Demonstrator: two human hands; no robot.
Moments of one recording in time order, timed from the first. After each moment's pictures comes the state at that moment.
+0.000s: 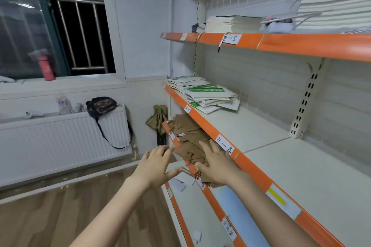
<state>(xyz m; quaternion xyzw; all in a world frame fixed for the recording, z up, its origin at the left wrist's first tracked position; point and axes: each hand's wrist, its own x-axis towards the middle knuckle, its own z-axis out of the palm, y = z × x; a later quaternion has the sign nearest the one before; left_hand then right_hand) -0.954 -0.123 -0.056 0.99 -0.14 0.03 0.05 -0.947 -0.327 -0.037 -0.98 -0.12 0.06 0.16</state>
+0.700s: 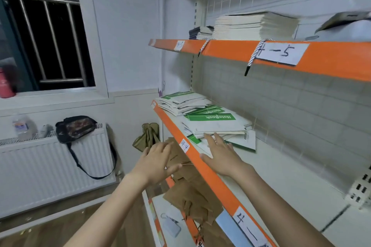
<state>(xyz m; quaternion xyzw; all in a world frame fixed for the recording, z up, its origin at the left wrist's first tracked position) -0.664 -0.116 -0.036 0.98 -0.16 0.05 0.07 -0.653 -0.331 -0.015 -0.99 -0.10 -0.01 0.13</state>
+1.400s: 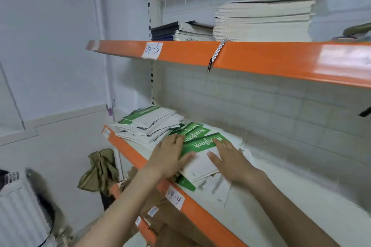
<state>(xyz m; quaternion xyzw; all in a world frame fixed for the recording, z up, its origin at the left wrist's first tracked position) -0.427 -0.168 -0.015 0.93 -0.34 0.08 0.15 -0.504 -0.357 -0.019 -0.98 0.09 -0.04 0.15</state>
